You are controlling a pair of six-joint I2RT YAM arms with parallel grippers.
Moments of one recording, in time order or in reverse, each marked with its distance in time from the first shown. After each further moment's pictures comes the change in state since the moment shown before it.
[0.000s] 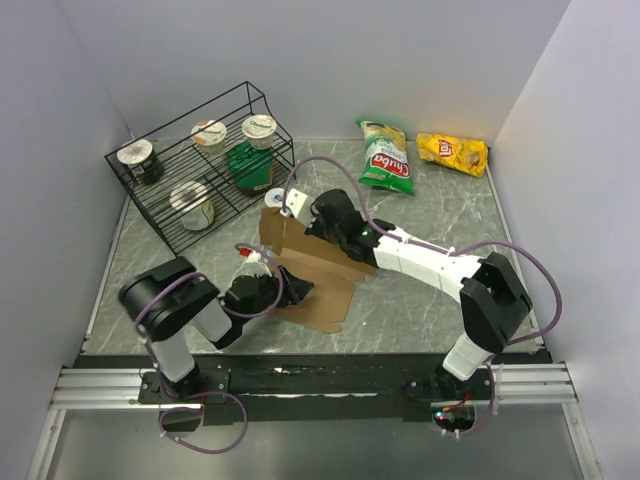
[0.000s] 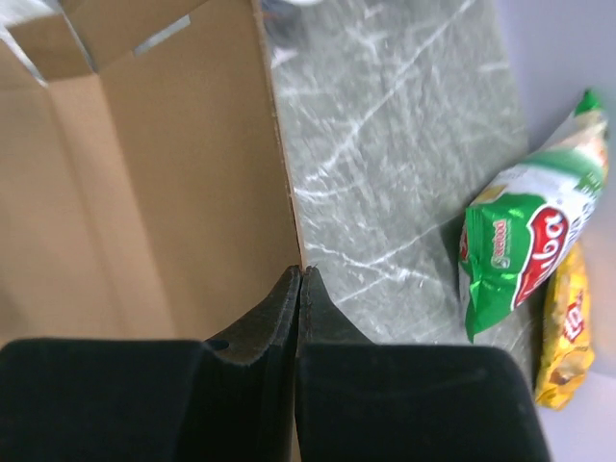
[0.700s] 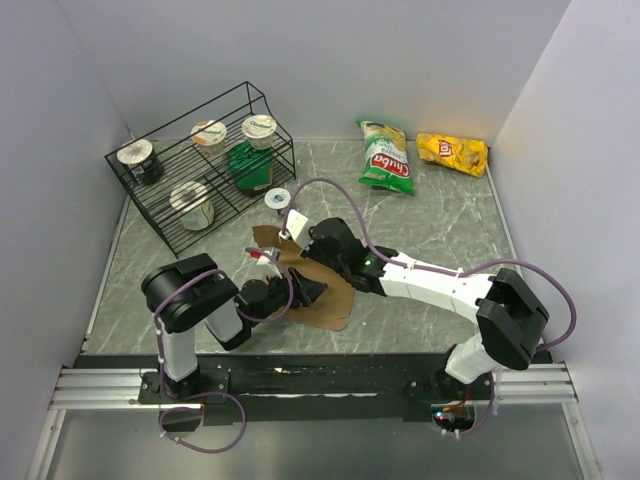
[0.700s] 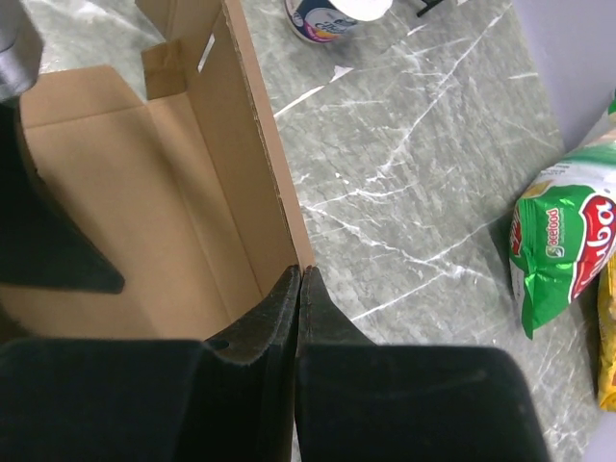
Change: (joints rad) left arm -0.087 0.157 0.056 0.190 -0.045 -0.058; right arm 0.140 -0.125 -0.190 0.116 0.073 0.138
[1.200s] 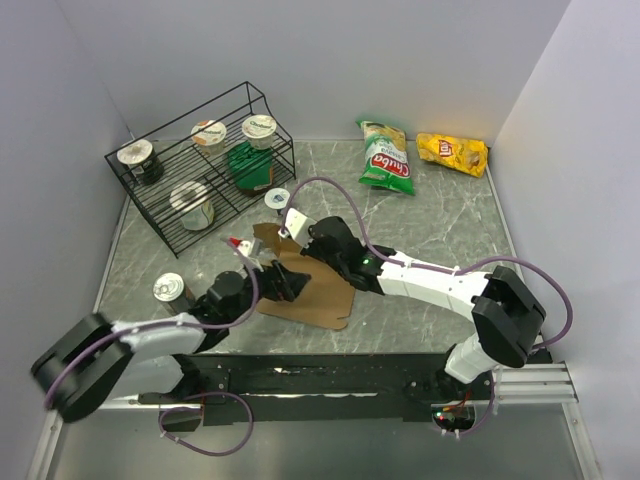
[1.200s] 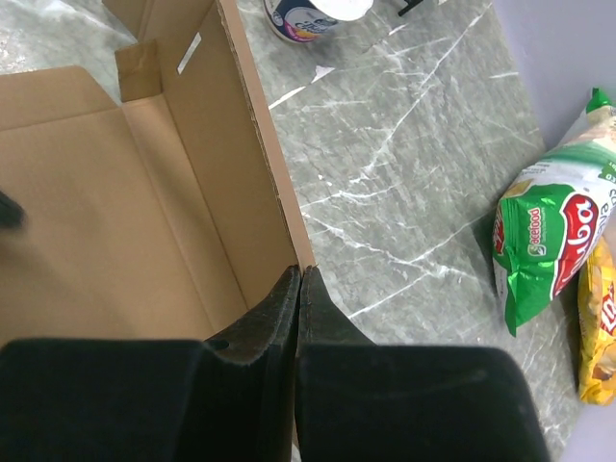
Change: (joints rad) left arm 0.051 -0.666 -0.032 -0.613 -0.005 0.211; right arm -0.011 0.021 0.005 0.026 0.034 -0.027
